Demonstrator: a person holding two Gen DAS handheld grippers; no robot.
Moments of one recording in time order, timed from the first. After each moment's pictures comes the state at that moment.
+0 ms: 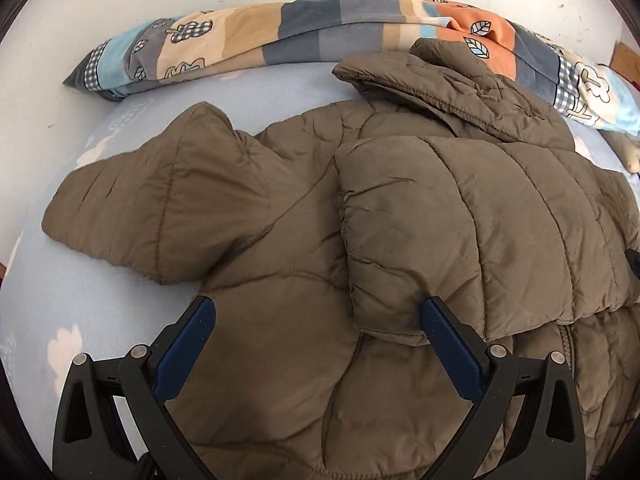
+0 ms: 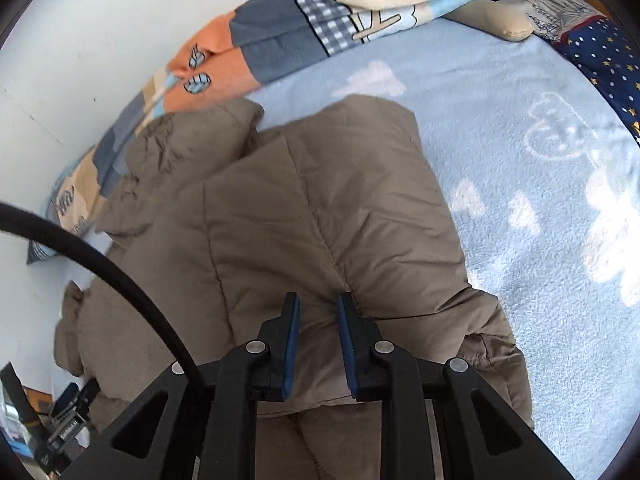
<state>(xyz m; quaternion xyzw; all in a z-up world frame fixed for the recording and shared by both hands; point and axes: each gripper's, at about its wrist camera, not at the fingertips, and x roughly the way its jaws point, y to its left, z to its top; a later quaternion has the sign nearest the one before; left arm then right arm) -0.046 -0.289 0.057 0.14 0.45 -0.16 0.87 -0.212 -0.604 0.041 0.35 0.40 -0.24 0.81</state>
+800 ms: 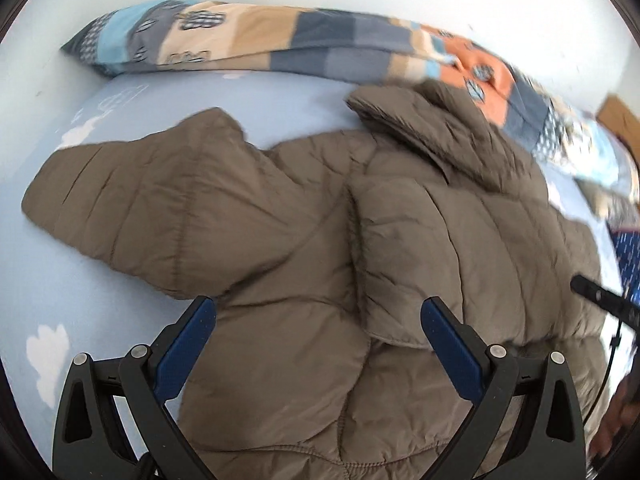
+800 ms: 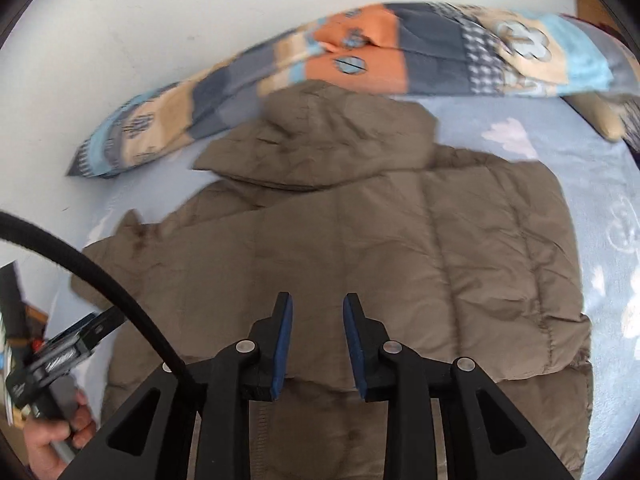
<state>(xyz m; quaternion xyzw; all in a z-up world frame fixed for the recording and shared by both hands) -0.030 -0.262 0.076 0.06 0.47 -0.21 0.86 -0.148 -0.498 0.074 0.24 0.42 -0.15 0.86</state>
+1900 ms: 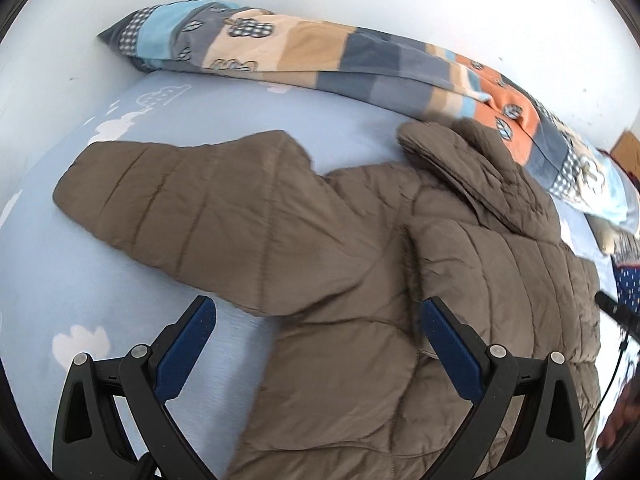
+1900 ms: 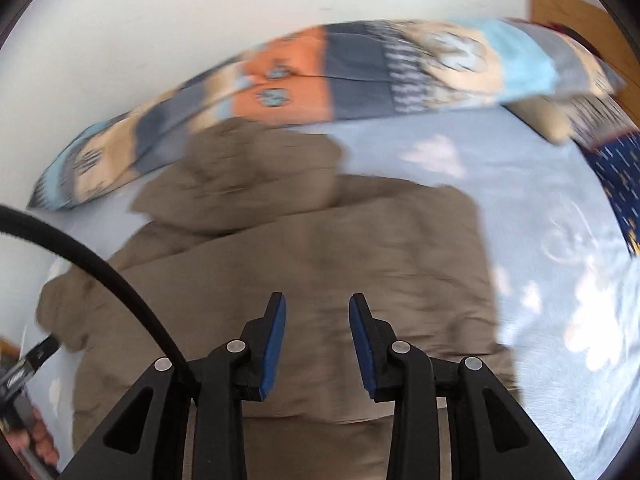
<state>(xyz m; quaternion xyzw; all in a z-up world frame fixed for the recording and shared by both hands) -0.010 -0.199 0.104 0.00 0.46 -0.16 0.87 -0.173 -0.532 0.102 0.22 0.39 -0.21 0.87</state>
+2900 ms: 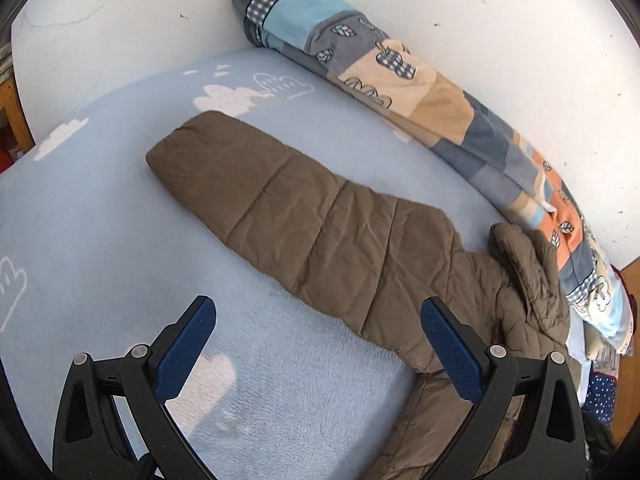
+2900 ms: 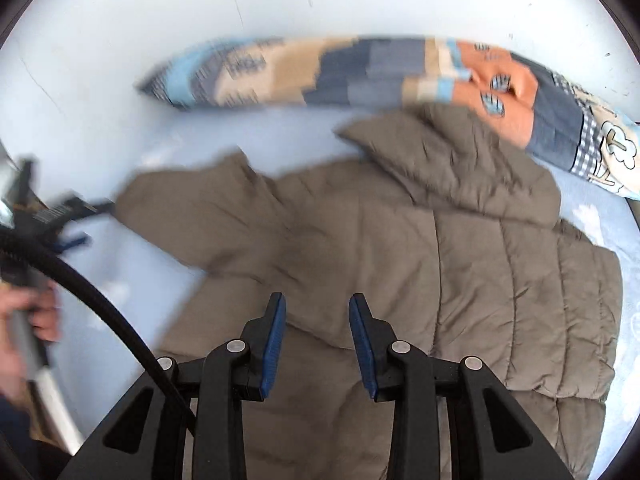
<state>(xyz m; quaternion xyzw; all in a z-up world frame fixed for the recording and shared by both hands) 0.044 -0.031 0.122 -0.14 0.46 -0.08 0.87 -0.105 -0.353 0.131 0.12 0.42 -0.02 0.90</state>
